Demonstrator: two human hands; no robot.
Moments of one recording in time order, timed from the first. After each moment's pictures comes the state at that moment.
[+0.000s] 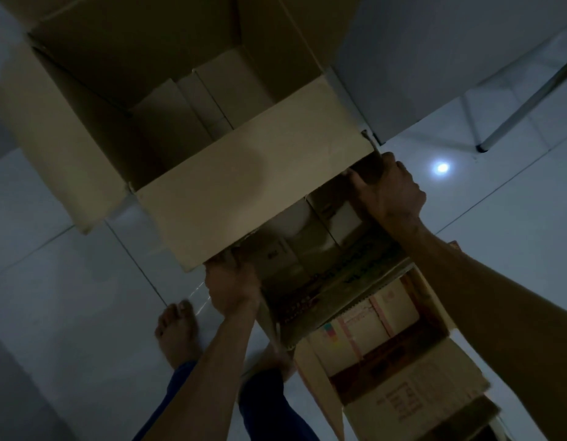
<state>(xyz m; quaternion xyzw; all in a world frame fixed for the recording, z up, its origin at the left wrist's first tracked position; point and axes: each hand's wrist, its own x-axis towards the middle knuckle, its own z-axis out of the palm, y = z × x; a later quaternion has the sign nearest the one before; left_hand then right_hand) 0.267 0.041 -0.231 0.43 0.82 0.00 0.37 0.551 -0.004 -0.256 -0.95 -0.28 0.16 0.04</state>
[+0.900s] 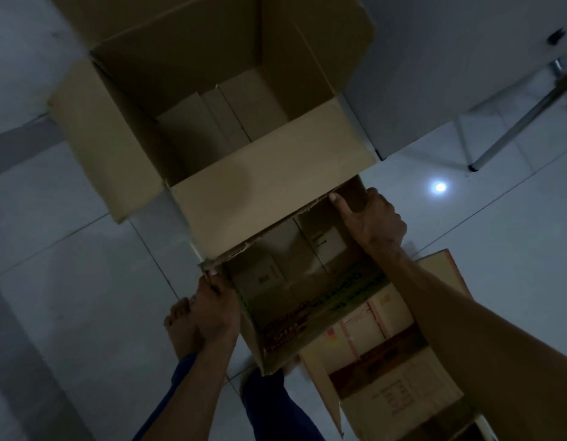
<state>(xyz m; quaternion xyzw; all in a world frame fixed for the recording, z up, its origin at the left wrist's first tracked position) 0.198 0.026 -0.169 0.48 0.78 -0.02 0.39 0.484 -0.008 -0.210 -0.95 -0.26 0.18 0.02</state>
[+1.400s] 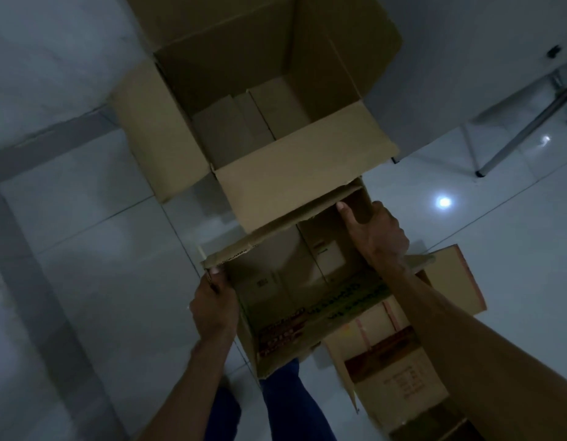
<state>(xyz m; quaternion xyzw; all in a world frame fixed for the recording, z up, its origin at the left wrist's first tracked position) 0.116 0.017 -0.157 0.48 0.79 0.04 0.39 0.405 -0.021 -0.158 -0.94 -0.24 0.23 0.06</state>
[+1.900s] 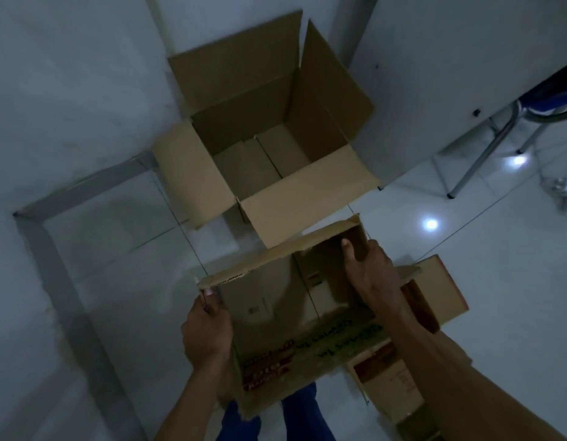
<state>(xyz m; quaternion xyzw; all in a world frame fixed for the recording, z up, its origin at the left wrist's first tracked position) 0.043 0.032 -0.064 0.51 0.78 0.04 0.38 0.327 -0.046 -0.049 -0.93 -0.18 0.30 0.12</state>
